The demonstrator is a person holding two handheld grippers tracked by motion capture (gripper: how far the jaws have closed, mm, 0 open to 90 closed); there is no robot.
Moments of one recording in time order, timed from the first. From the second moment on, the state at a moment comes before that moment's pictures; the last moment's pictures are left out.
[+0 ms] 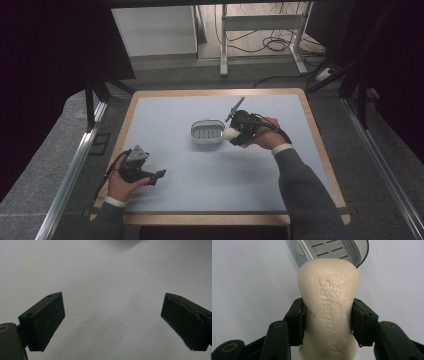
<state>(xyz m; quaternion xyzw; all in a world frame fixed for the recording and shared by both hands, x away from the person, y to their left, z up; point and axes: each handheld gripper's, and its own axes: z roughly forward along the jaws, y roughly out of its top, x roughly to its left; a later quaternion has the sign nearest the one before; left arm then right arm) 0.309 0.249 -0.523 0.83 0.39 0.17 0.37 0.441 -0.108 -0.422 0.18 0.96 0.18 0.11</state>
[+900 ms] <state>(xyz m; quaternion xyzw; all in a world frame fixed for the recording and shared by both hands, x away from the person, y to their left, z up) 0.309 0.249 -0.524 0.83 0.39 0.17 0.36 0.458 -0.089 -0.416 0.17 0.96 0.19 0.11</state>
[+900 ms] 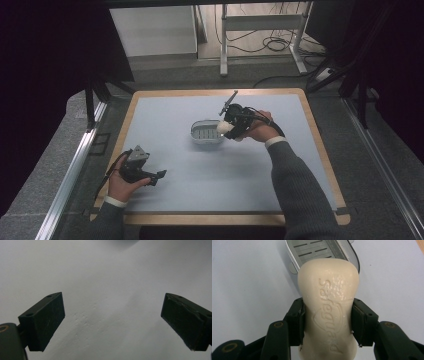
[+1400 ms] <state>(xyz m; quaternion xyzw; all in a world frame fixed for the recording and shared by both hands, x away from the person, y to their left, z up) 0.309 0.250 -0.523 0.83 0.39 0.17 0.36 0.467 -0.076 -0.412 0.15 0.96 0.19 0.11</state>
